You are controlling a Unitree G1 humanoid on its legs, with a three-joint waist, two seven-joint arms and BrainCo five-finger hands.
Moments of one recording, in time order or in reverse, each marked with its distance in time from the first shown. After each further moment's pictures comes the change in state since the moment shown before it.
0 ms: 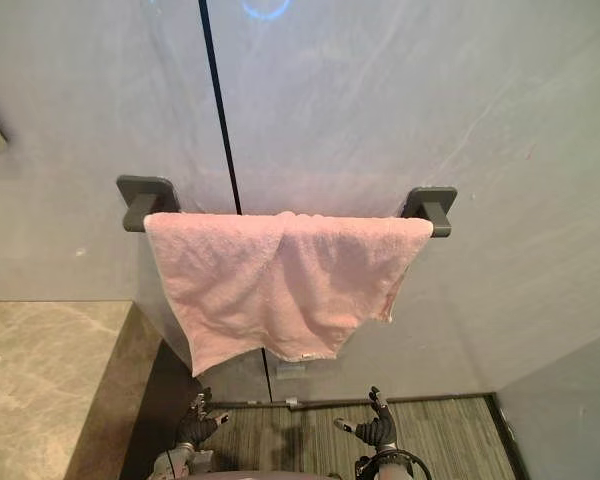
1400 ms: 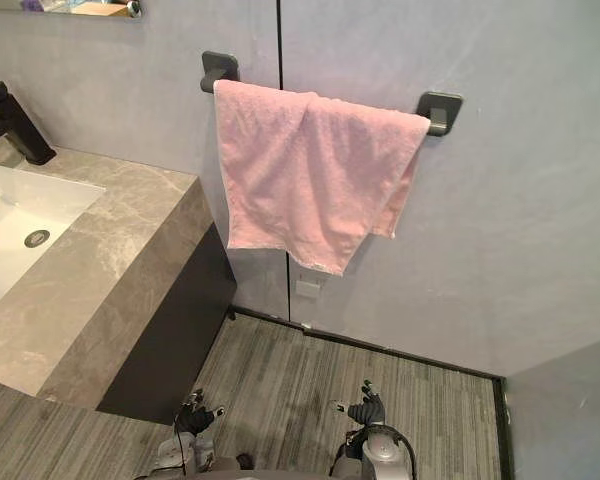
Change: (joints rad) left arm -0.151 -0.016 0.093 0.236 0.070 0.029 0.080; right arm -0.231 0.023 -0.109 0.305 0.068 0.042 -0.026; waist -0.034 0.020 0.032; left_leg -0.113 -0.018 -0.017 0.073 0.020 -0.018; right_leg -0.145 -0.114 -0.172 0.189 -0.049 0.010
